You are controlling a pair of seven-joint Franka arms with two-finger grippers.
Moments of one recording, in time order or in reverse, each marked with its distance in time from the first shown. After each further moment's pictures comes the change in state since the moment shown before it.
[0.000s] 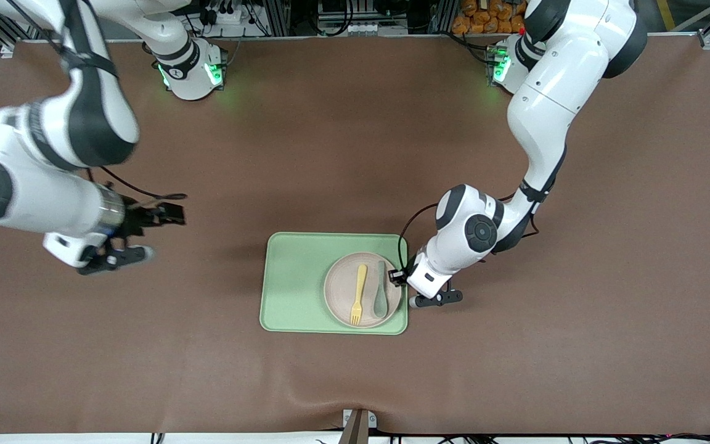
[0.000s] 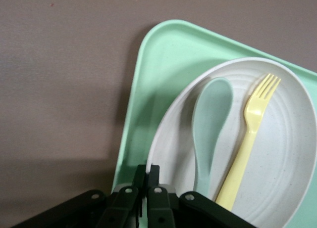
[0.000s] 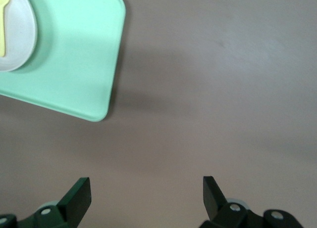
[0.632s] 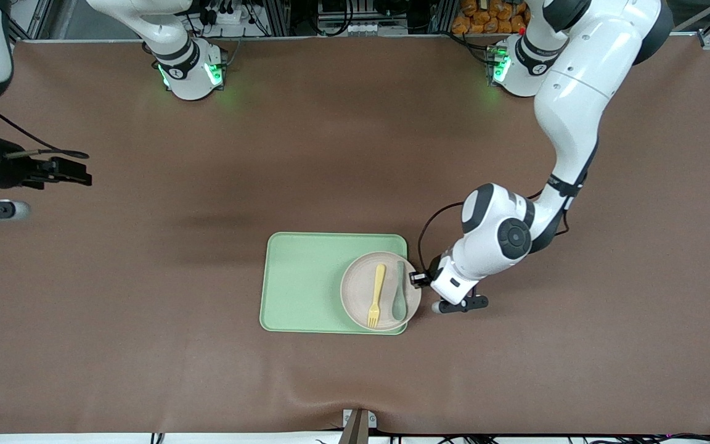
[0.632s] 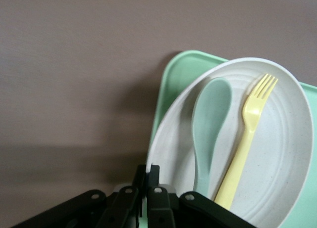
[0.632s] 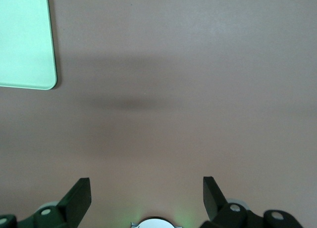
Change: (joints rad) left arm 0.078 -0.063 -0.027 -0.009 0.000 -0.104 0.059; right arm -0.224 -0.210 -0.007 -0.001 -0.091 -0.278 -0.004
